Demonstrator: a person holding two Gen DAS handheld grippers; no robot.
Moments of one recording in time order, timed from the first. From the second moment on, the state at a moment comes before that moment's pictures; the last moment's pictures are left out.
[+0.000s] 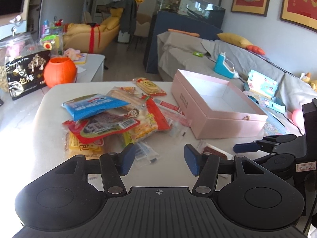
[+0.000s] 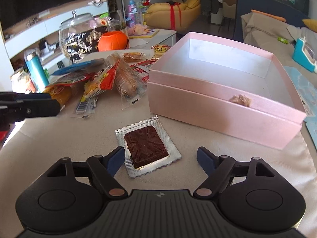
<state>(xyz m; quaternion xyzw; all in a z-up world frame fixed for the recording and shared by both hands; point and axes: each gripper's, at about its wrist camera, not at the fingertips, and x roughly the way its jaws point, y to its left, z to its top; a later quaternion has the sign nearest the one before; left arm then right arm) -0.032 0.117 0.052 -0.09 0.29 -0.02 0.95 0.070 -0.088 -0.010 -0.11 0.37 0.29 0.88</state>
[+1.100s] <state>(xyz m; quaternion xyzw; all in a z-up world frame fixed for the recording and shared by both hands) 0.216 0.090 0.015 0.02 0.41 -0.14 0.90 0.092 -0.090 0.007 -0.13 0.30 0.27 0.91</state>
